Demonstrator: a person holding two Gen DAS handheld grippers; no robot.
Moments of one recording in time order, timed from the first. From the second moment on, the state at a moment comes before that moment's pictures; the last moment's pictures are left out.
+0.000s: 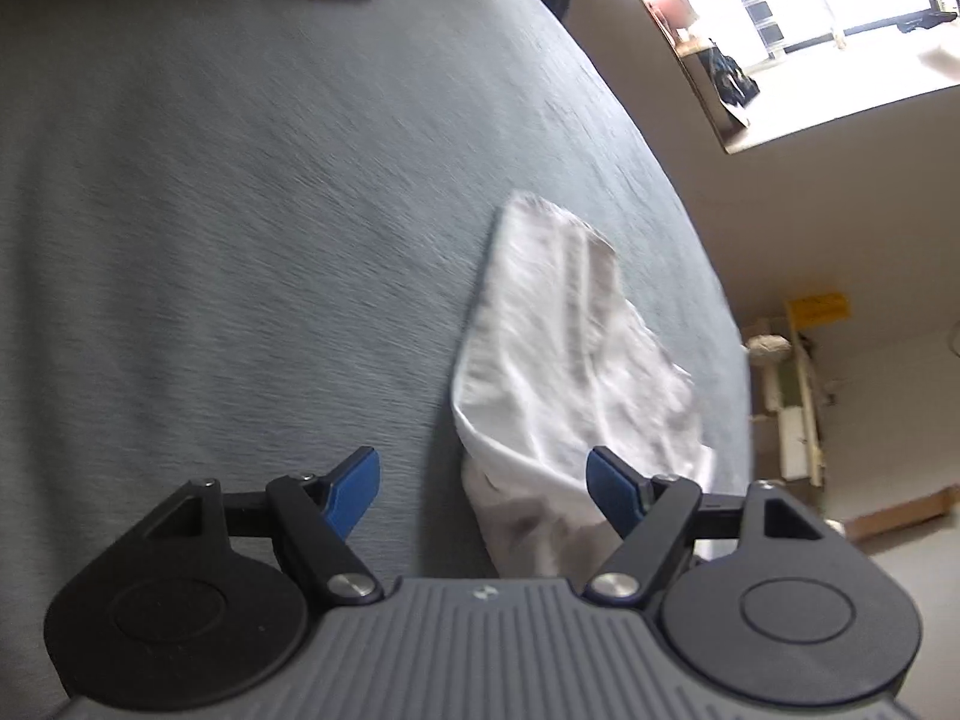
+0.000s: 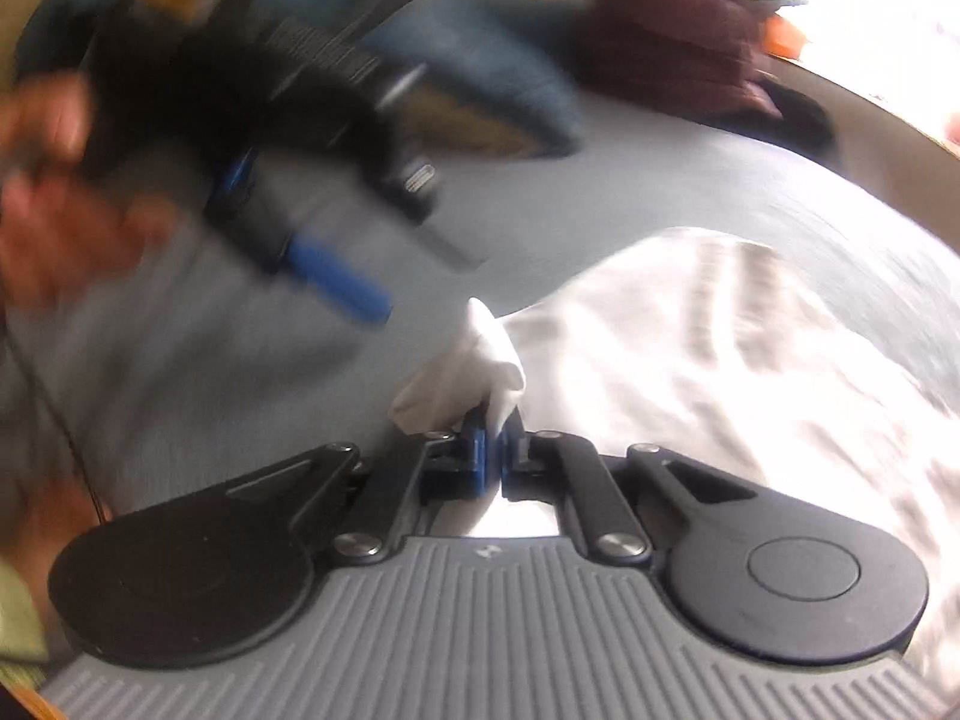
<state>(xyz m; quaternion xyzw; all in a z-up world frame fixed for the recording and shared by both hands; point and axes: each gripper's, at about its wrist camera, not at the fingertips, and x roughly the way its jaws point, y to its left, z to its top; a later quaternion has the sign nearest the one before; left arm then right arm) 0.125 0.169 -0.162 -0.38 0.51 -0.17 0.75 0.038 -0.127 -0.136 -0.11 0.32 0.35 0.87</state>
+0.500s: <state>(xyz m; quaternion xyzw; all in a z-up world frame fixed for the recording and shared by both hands) 0.199 0.122 -0.207 -0.42 0.54 -0.20 0.70 0.032 -0.165 -0.115 -0.06 0.32 0.35 0.88</state>
